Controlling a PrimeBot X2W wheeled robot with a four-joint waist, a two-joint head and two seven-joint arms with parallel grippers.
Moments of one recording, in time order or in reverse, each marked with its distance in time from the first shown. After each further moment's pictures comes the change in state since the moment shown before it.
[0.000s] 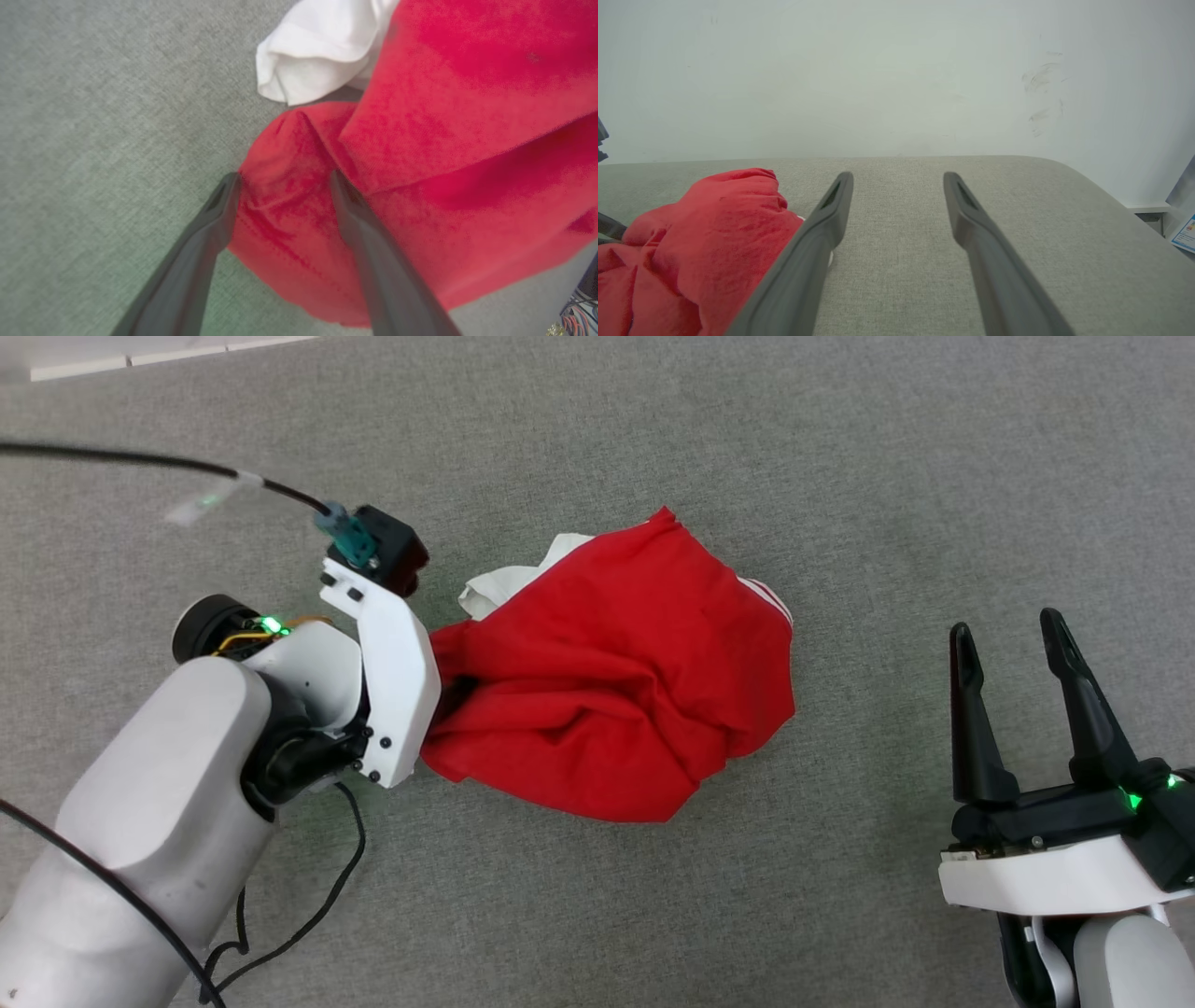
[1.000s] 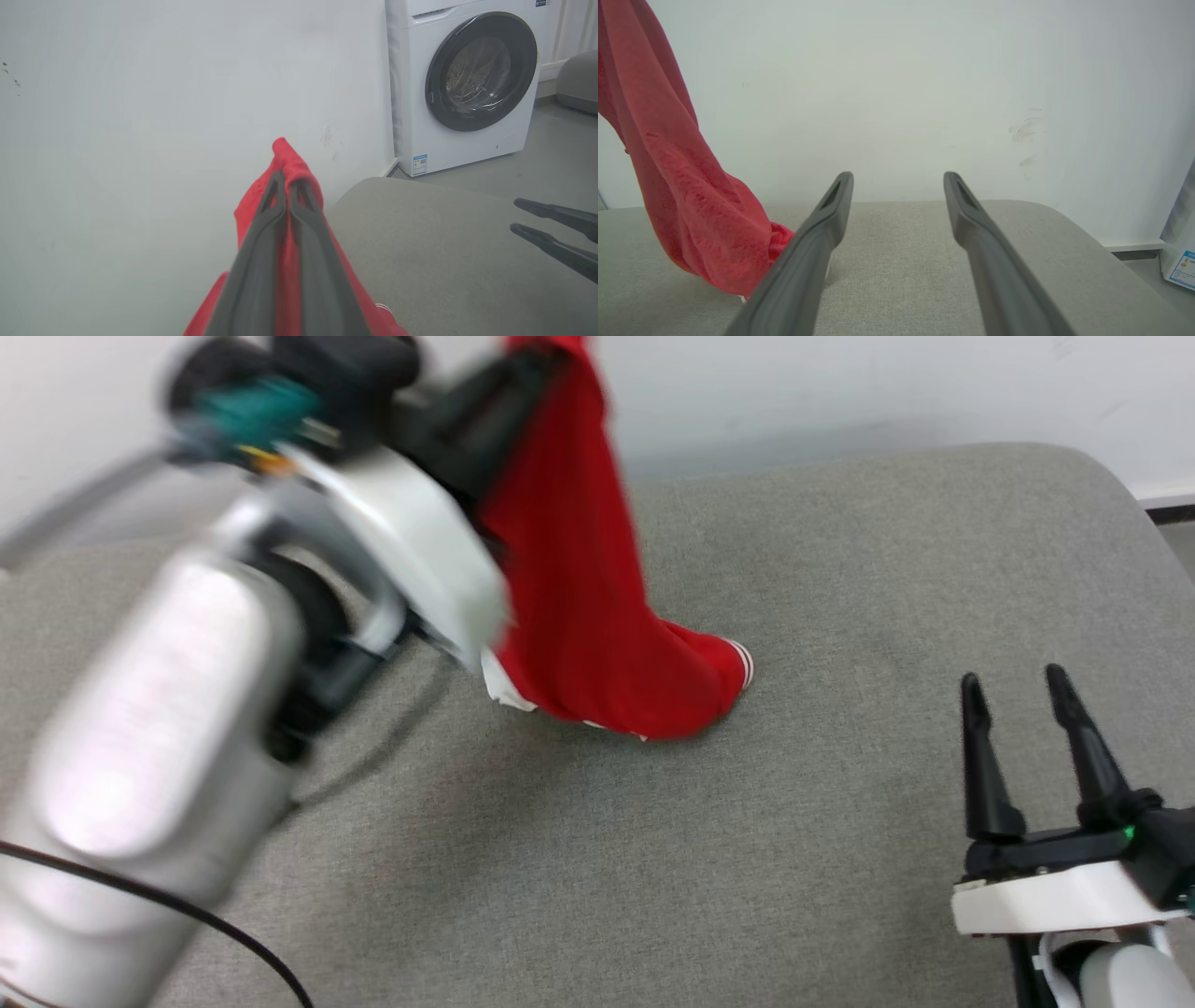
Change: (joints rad) left arm -0.176 -0.008 0.021 -0.263 0.088 0.028 -0.626; right arm 0.046 0.000 -0.025 0.078 -0.008 0.000 0.000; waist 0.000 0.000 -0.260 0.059
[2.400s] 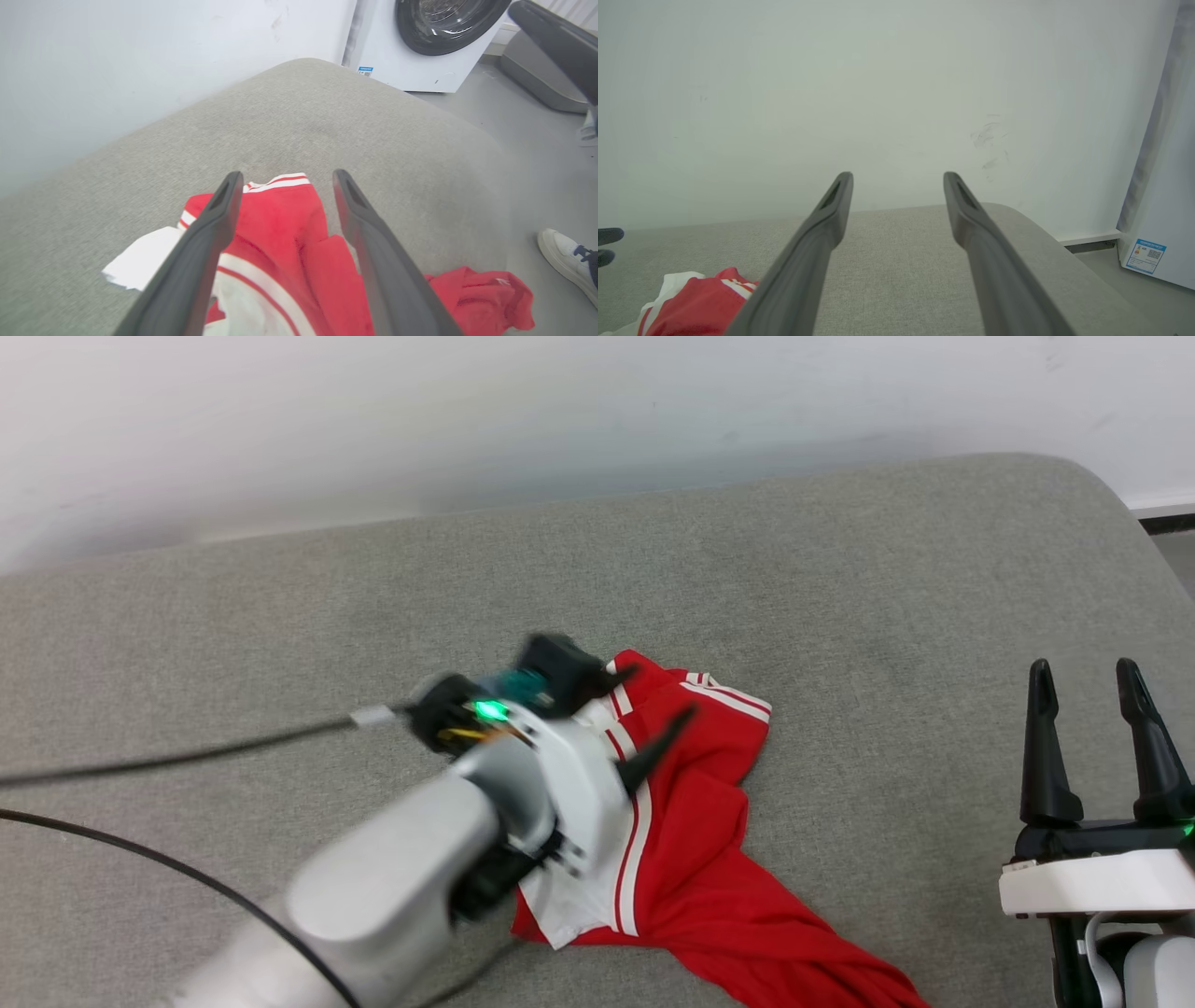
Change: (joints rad) left arm 0.217 -0.207 -0.378 0.341 -0.117 0.046 -0.185; right arm -0.023 0.000 -0.118 0.025 0.012 0.000 0.000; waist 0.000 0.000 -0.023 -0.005
